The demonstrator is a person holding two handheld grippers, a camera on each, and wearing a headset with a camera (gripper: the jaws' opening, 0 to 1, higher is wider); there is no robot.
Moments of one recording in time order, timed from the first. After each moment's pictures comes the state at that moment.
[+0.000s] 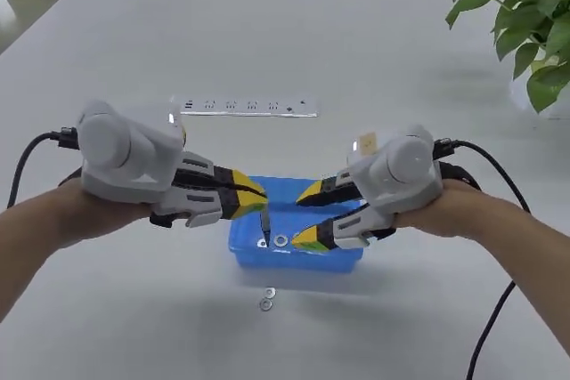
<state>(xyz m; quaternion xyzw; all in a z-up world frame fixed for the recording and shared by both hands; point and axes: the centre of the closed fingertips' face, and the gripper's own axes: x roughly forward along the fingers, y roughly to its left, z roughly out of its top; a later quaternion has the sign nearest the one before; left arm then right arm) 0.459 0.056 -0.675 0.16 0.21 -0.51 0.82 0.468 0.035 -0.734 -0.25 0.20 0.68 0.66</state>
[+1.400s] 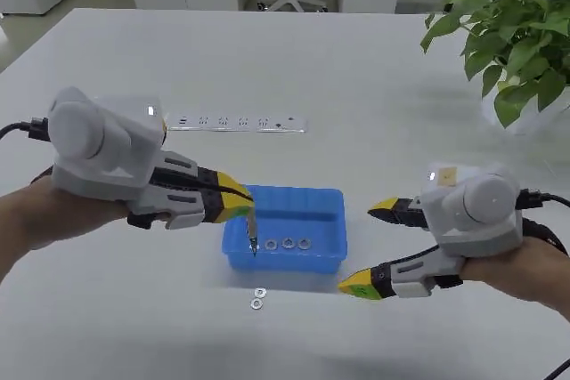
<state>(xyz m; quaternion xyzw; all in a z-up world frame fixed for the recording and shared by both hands) 0.420 0.050 -0.637 0.17 0.20 -0.52 0.81 0.439 -0.051 -0.721 -0.20 0.26 0.58 0.75</state>
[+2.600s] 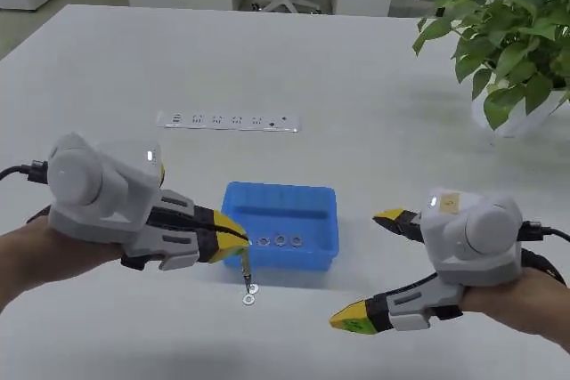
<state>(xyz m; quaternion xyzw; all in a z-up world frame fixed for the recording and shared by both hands) 0.389 0.043 -0.669 0.15 0.22 -0.53 0.80 0.418 -0.056 -0.729 -0.18 0.25 0.57 0.76</state>
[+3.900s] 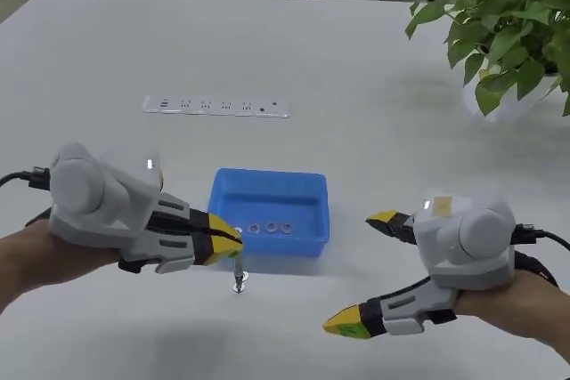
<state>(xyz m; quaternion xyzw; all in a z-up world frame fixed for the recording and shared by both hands) 0.387 0.039 -0.693 0.16 0.22 -0.54 0.80 0.405 -0.061 -0.743 -0.18 0.27 0.57 0.75</state>
